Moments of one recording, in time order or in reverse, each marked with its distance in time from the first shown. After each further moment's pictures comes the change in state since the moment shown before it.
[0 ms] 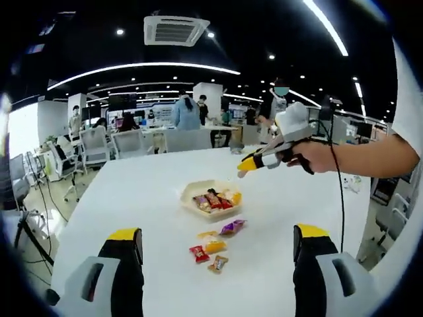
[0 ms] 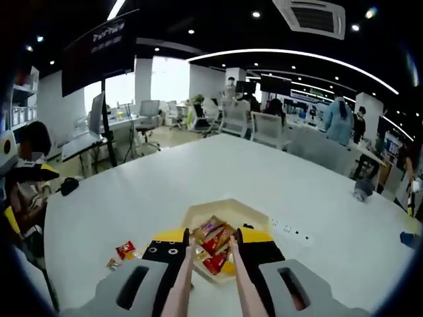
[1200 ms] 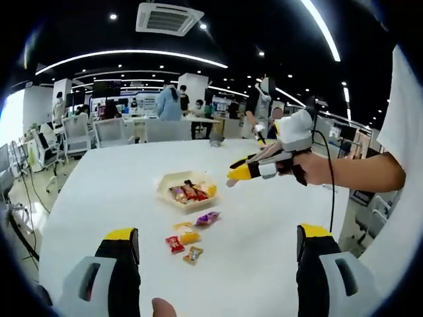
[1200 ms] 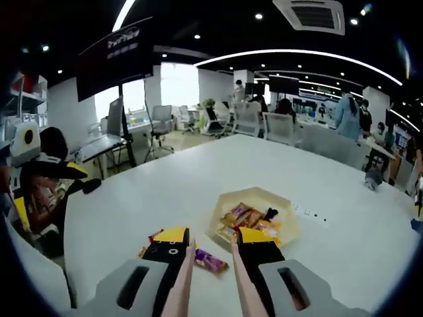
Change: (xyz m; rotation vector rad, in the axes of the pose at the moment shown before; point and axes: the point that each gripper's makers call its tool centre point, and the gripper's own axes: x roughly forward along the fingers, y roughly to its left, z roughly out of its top) left arm -0.009 -0.021 -0.008 -0.008 0.047 -0.077; right arm -0.041 0.061 -0.028 0.038 -0.025 0.096
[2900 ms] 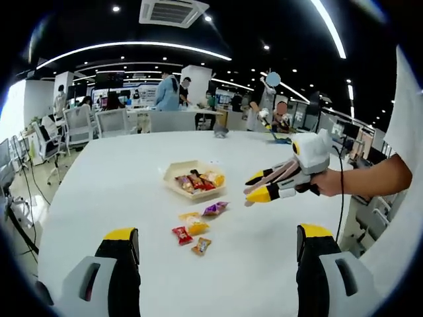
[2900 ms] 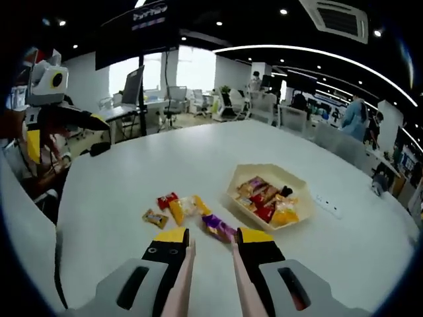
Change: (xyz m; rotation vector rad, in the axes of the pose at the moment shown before) left arm 0.006 0.021 -0.017 -0.044 0.052 0.005; right arm 0.013 0.023 -0.057 -0.158 0.099 0.059
